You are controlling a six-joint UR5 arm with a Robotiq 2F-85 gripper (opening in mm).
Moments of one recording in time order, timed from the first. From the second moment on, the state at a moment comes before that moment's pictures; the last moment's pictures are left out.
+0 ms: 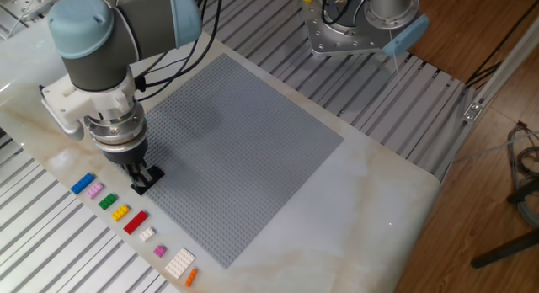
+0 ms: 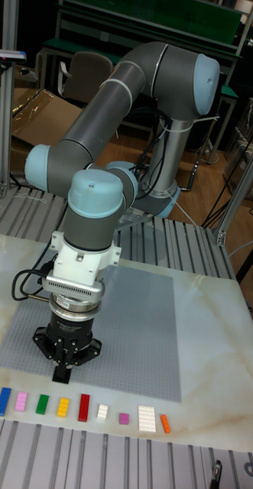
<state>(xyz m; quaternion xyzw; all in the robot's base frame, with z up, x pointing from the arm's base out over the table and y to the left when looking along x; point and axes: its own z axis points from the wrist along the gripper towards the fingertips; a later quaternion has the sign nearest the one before) 0.677 -0.069 0.009 0.07 1.00 0.01 0.07</state>
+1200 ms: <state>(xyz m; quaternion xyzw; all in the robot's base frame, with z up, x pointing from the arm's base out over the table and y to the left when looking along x) 0.654 -0.068 0.005 0.10 0.99 0.00 0.03</state>
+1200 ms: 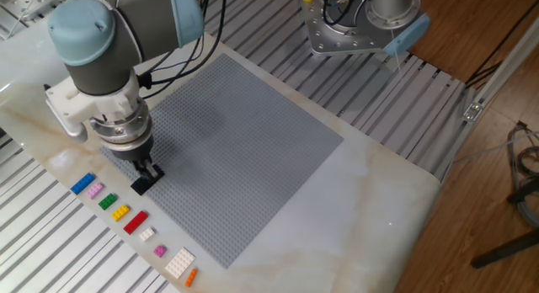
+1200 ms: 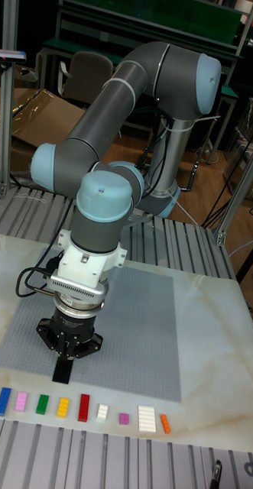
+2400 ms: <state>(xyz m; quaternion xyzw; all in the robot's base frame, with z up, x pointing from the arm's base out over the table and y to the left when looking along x) 0.662 -0.098 0.039 0.08 1.00 -0.04 0.02</state>
